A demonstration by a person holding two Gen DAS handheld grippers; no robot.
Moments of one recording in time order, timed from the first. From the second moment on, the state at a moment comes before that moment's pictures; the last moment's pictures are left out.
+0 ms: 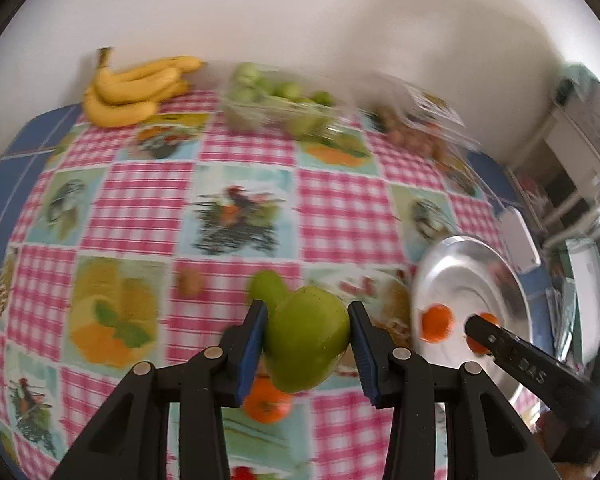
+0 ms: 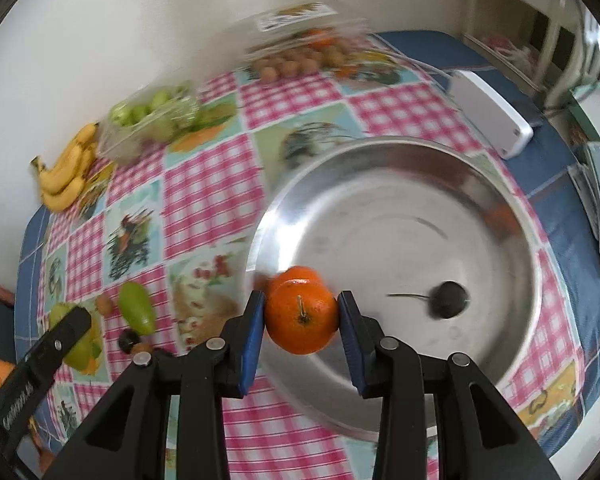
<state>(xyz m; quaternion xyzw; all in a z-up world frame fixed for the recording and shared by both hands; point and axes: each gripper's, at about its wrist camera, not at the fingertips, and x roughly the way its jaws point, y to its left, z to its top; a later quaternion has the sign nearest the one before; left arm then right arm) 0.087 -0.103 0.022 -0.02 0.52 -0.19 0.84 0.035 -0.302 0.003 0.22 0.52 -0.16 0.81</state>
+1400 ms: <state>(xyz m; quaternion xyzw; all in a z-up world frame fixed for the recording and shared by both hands) 0.049 -0.219 -0.007 0.06 0.53 -0.26 0.81 0.009 -0.371 -0.020 0.27 0.52 -0.20 0.78</state>
